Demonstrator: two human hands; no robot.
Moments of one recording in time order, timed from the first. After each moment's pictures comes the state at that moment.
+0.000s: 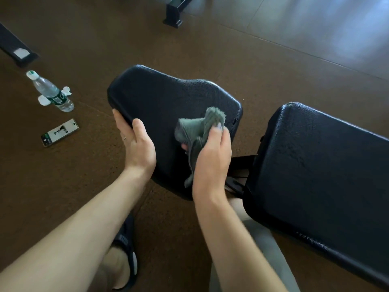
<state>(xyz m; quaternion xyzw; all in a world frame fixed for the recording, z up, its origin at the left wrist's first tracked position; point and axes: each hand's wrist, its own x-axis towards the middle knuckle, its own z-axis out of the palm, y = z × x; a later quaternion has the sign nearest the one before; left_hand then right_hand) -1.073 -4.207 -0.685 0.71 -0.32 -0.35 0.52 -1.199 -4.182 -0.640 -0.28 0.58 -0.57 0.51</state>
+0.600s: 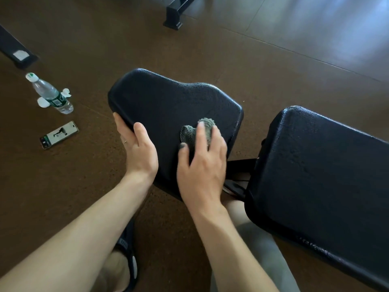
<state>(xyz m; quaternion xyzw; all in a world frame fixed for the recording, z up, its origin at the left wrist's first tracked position) -1.079 -4.205 -0.679 0.71 -0.33 -0.33 0.52 -1.195 -4.179 -0.679 -0.64 0.70 -0.29 0.15</state>
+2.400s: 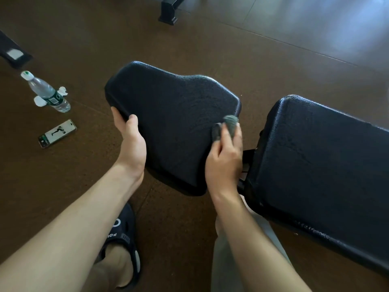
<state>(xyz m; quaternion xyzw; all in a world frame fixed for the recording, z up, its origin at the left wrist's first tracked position) -1.060 -4.201 -0.677 0.62 -0.31 -0.46 0.56 -1.231 -4.190 -0.714 -0.52 0.72 -0.40 0.23</state>
